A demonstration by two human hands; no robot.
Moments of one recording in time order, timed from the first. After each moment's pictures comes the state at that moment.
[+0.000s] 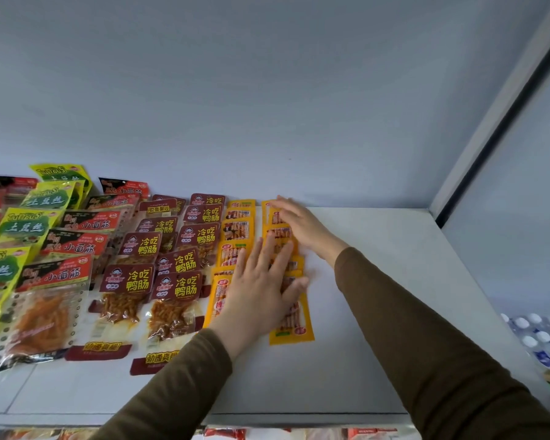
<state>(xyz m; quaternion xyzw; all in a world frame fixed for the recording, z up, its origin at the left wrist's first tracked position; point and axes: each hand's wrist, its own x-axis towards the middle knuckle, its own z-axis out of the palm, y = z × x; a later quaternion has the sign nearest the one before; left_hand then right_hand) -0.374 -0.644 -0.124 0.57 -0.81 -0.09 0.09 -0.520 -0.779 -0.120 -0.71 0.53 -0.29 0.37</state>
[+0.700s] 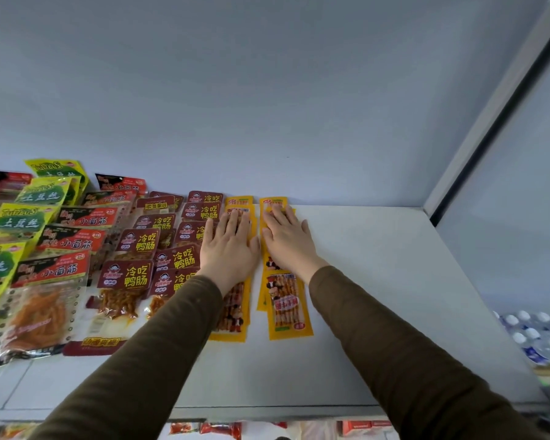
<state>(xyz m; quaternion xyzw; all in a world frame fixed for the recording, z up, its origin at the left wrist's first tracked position) -0.336 -0.722 -0.134 0.66 -0.74 -0.05 0.05 -0.489 -0.751 -0.144 -0.77 0.61 -0.12 0.15</state>
